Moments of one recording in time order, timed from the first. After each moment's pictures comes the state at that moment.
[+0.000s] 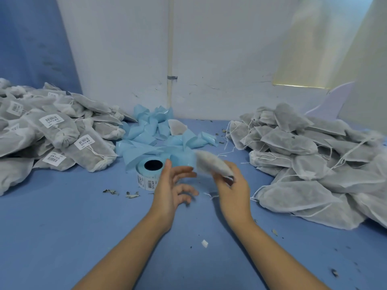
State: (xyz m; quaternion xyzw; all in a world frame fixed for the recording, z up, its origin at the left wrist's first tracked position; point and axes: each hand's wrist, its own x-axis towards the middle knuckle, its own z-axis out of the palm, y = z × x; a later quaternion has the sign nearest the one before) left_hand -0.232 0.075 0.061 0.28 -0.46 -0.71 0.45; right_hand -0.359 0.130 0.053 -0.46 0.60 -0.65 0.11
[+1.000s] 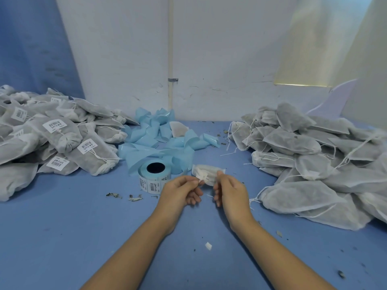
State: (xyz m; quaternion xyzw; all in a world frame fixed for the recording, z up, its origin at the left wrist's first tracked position) left_hand -0.236 0.070 0.053 0.30 -0.53 -0.68 0.41; right_hand -0.356 0.123 0.051 -0.33 0.64 -0.64 0.25
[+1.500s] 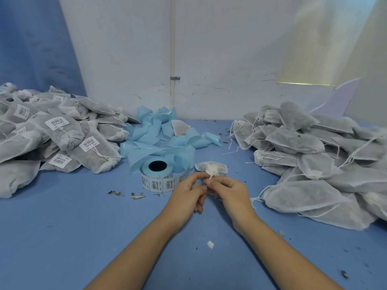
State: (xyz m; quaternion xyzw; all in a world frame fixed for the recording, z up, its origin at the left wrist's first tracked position) left_hand -0.240 0.077 0.051 0.29 -0.66 -0.59 0.36; right_hand -0.355 0.129 0.055 -0.38 0.56 -0.65 0.35
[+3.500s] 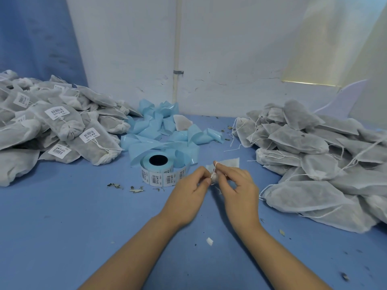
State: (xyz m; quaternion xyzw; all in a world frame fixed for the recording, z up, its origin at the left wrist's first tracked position) left_hand -0.241 0.077 0.046 0.27 -0.79 -0.38 0.39; right_hand -0.350 0.141 0.054 -0.52 0.63 -0.58 0.00
